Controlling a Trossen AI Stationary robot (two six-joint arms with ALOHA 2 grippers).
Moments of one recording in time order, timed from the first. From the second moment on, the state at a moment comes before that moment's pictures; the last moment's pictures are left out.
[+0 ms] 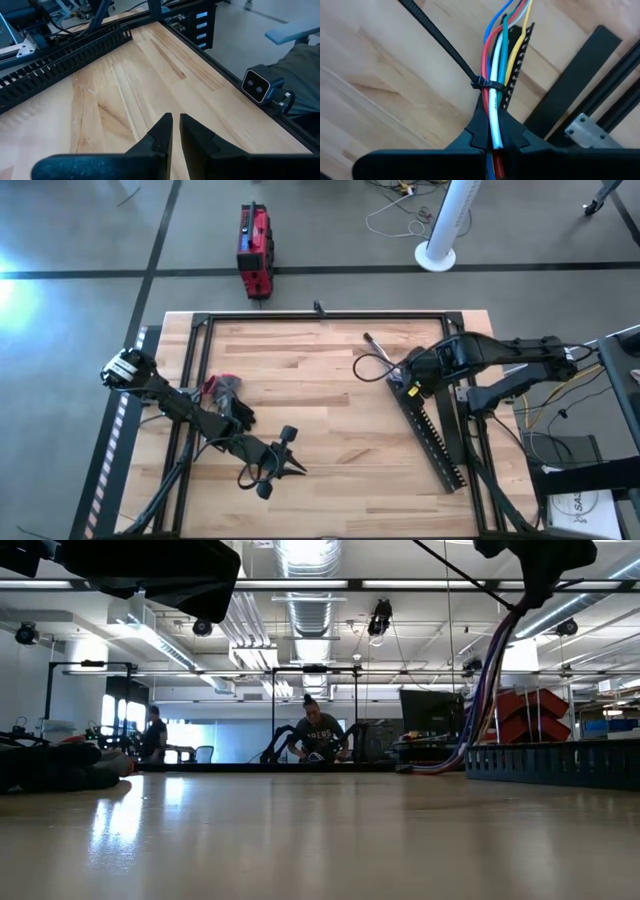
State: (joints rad) left arm -0.54 1.50 0.69 0.44 -0.18 0.06; right arm 0.09 1.36 1.40 -1.53 0.10 0.97
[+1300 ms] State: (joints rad) left arm -0.53 1.51 0.69 0.44 -0.18 0.06; right arm 0.00 1.32 1.38 -1.57 0.53 0.94
